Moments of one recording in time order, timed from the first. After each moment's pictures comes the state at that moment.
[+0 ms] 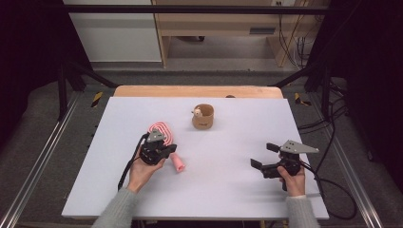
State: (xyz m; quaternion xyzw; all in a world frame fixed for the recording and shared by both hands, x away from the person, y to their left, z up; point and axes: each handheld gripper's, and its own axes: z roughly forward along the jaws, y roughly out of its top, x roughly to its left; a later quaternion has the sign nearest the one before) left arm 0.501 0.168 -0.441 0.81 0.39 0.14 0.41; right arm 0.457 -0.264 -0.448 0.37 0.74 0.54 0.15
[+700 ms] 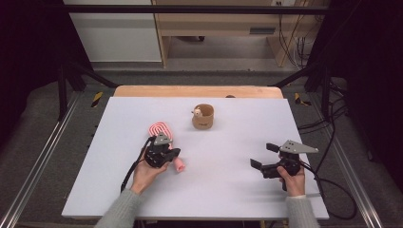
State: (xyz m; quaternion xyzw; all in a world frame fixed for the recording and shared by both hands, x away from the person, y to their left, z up) left arm 0.500 0.156 -0.454 0.83 0.37 0.14 0.39; right arm 0.458 -0.263 -0.448 0.37 0.74 0.54 0.15
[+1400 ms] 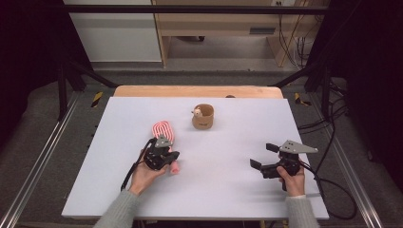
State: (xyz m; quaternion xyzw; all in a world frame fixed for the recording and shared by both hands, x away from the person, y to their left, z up) left arm 0.495 0.158 -0.455 0.85 0.36 0.13 0.37; right arm 0.458 -0.263 -0.448 0.37 0.74 0.54 0.15
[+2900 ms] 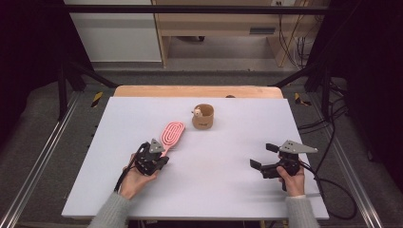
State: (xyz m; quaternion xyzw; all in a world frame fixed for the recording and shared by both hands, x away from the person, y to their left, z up) left arm 0.479 0.180 -0.454 0.86 0.36 0.16 0.31; right arm 0.458 -0.262 -0.449 0.37 0.74 0.54 0.15
